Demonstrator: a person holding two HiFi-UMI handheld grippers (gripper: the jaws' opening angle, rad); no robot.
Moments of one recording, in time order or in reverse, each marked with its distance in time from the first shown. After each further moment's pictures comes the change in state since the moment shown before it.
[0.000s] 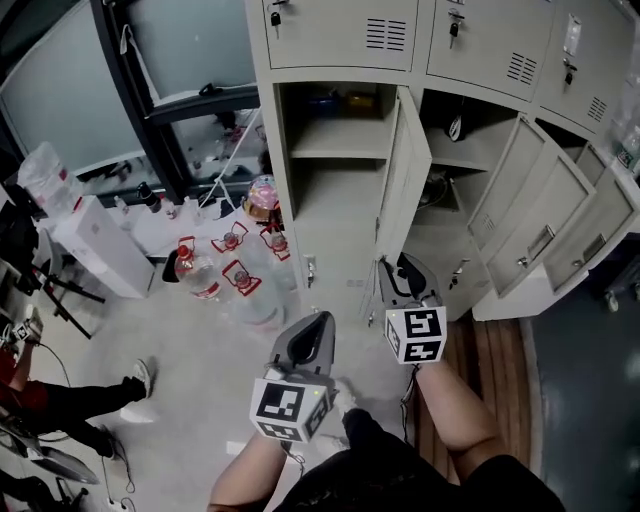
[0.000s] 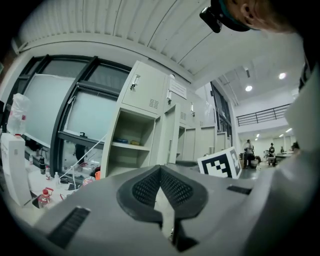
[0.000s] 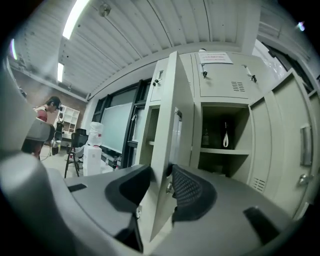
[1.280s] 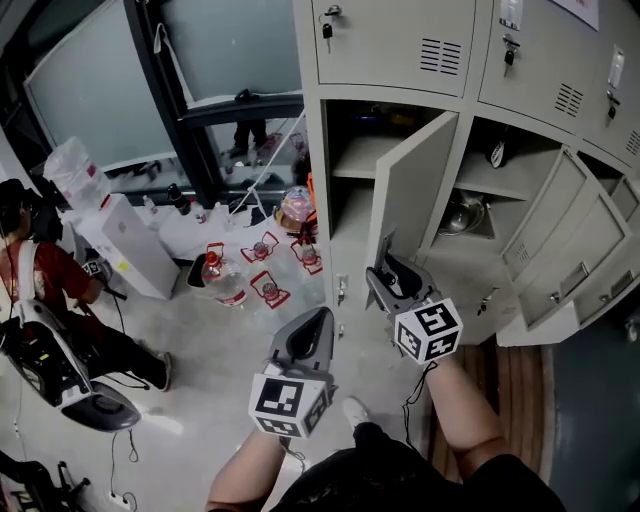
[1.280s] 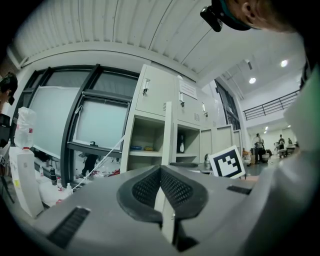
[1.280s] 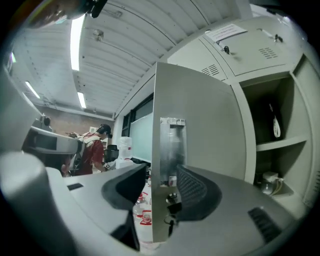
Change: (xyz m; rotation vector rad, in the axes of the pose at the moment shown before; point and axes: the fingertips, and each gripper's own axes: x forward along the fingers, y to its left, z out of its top) left arm 0.010 0.081 0.033 0.061 -0.042 0.108; right arm 0.075 0.081 0.034 0.101 -0.073 0.390
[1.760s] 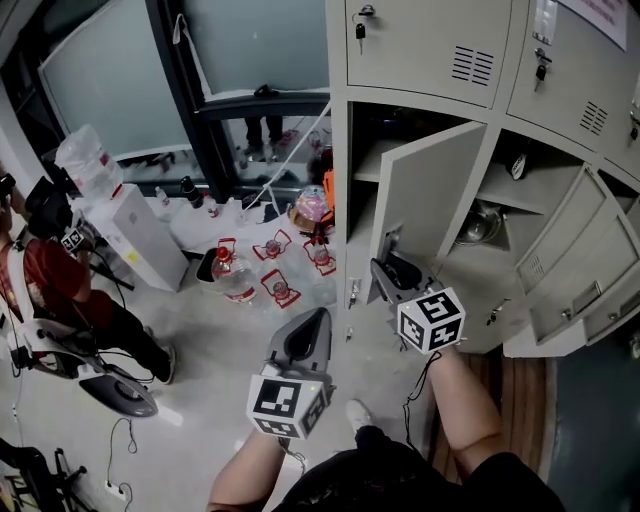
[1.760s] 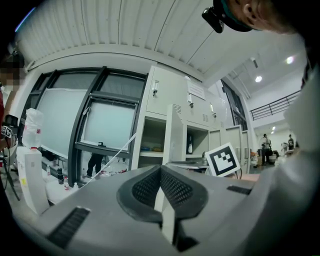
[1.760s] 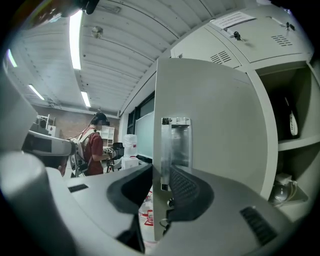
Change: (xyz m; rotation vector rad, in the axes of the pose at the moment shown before) left arm -0.005 0.037 0.004 -0.022 -0.014 0.072; right arm 0.047 0.008 0.005 -0.001 0.039 0.074
